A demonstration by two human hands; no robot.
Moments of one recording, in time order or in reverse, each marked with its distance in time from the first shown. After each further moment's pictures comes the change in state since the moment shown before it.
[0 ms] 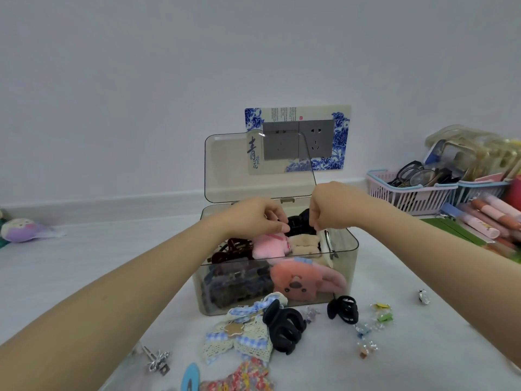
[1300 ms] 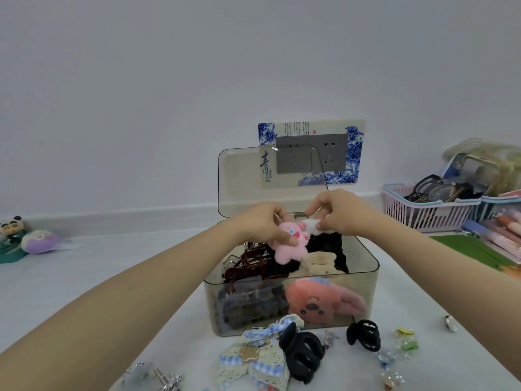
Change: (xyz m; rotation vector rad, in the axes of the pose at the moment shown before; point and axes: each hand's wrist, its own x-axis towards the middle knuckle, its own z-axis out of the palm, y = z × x) left_hand 0.019 -0.010 -0.011 -0.155 0.038 -0.112; right_hand 0.021 0.003 0.006 0.520 0.131 0.011
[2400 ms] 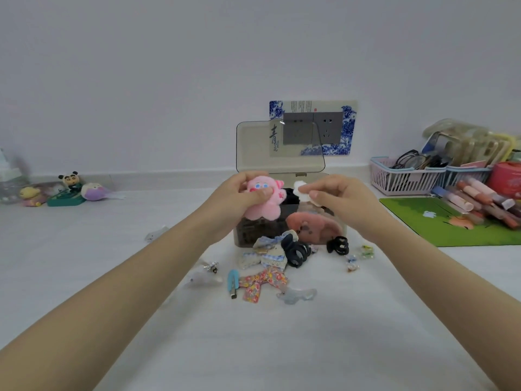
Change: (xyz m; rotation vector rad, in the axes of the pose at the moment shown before) left_hand -0.172 0.005 0.017 -0.721 0.268 0.025; right_hand -0.158 -0.038 0.011 0.487 0.137 -0.187
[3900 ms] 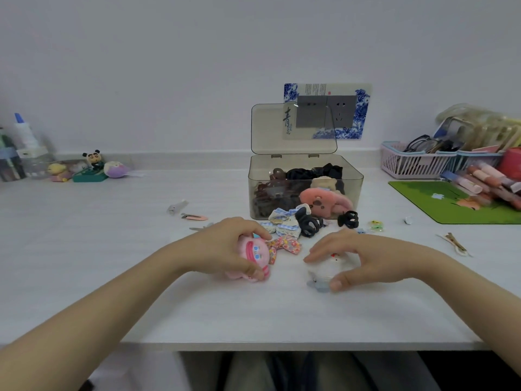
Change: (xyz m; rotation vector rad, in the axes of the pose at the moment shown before) left_hand -0.105 -0.024 -0.025 0.829 -0.316 -0.014; right_hand -0.080 0.018 0.007 -0.473 -0.775 -0.135
